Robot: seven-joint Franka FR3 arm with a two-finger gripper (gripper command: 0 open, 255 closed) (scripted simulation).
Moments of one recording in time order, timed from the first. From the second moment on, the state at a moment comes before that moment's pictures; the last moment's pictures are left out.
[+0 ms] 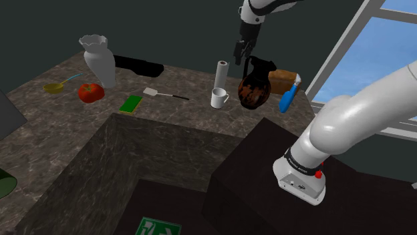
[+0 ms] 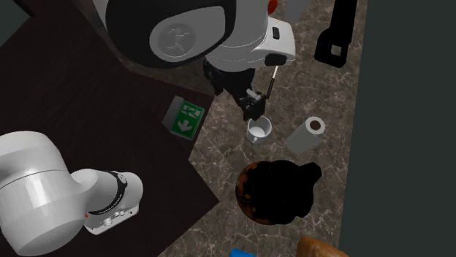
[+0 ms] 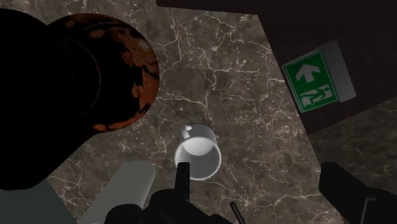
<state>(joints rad) -0.05 -0.39 -0.16 -2.31 -0.12 1.93 -0.23</state>
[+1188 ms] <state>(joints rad) -0.13 0.27 -0.27 -1.87 0.05 2.19 -0.55</state>
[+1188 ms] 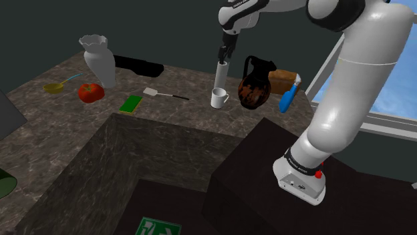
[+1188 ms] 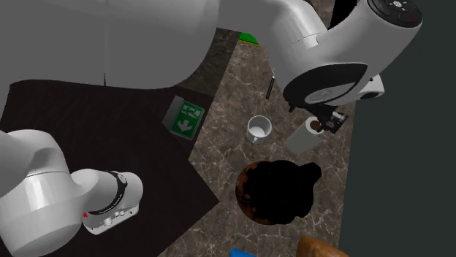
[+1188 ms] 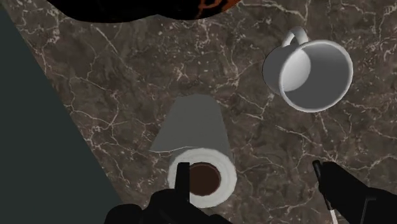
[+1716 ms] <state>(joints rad) -0.17 0.46 -0.25 -1.69 0.12 2.21 -0.61</state>
